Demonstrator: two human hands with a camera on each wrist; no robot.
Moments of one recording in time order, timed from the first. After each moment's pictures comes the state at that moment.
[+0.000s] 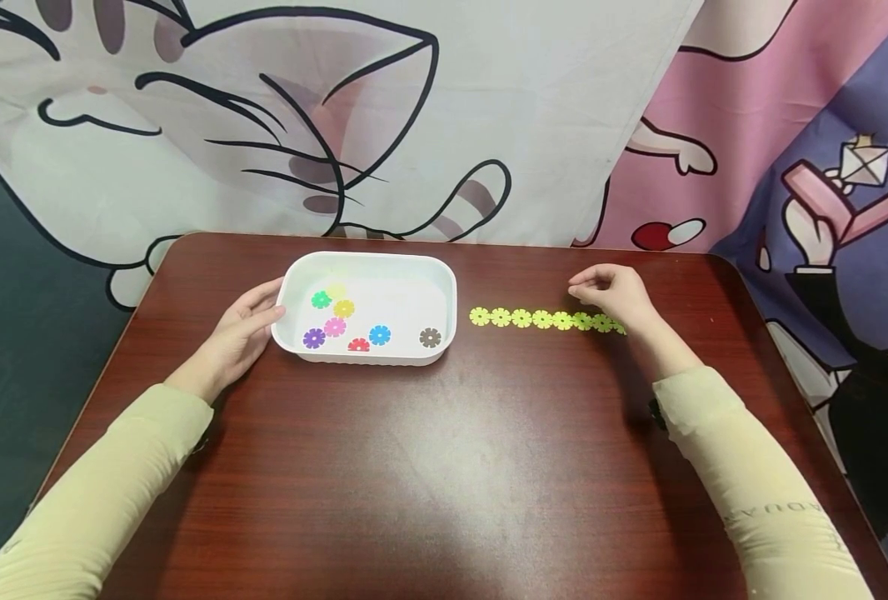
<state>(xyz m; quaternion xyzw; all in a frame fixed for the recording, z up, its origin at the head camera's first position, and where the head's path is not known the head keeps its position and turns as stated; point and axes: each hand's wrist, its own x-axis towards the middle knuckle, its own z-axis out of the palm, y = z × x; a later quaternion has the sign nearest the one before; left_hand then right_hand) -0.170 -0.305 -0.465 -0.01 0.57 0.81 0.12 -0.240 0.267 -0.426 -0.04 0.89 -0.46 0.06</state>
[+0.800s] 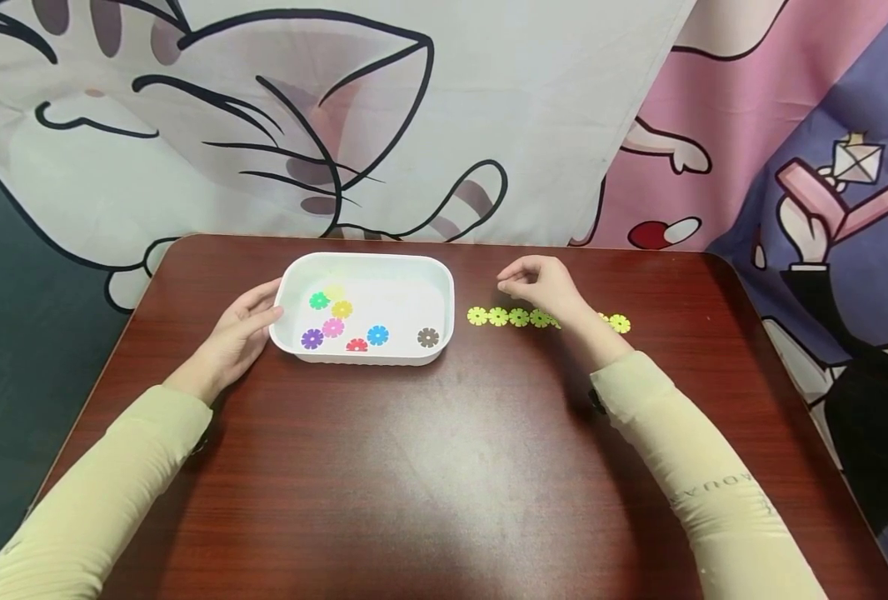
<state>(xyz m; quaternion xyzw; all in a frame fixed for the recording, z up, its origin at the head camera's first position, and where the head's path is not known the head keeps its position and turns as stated) -0.169 -0.303 -0.463 -0.01 0.56 0.82 0.11 -0.247 0.172 -0.420 -0.10 0.87 -0.48 0.07</state>
